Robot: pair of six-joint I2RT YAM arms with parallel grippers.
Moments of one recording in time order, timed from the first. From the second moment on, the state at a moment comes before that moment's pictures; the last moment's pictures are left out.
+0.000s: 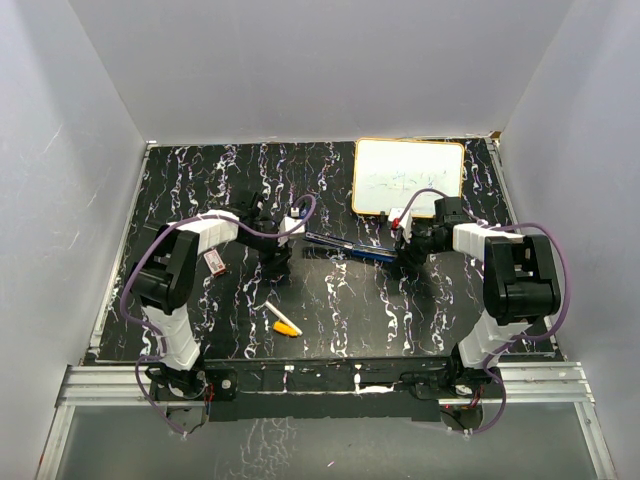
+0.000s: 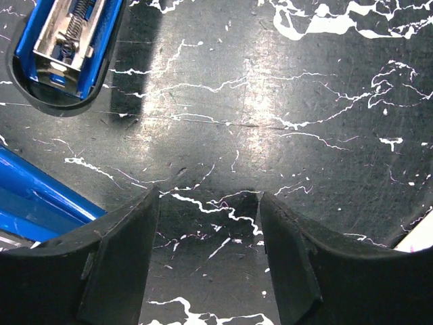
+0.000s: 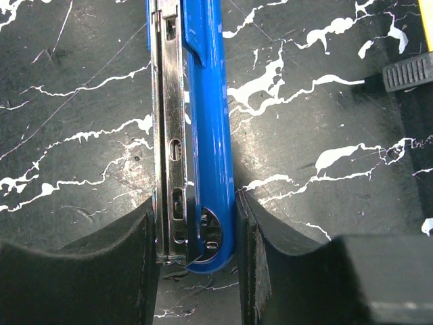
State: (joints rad) left arm -0.34 1.86 1.10 -0.50 0.78 0.99; right arm 0.02 1.70 0.85 -0.32 -0.78 -1.05
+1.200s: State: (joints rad) left arm -0.33 1.77 1.26 -0.37 0.37 0.43; right arm 0.01 1.49 0.81 -0.49 -0.55 -0.83
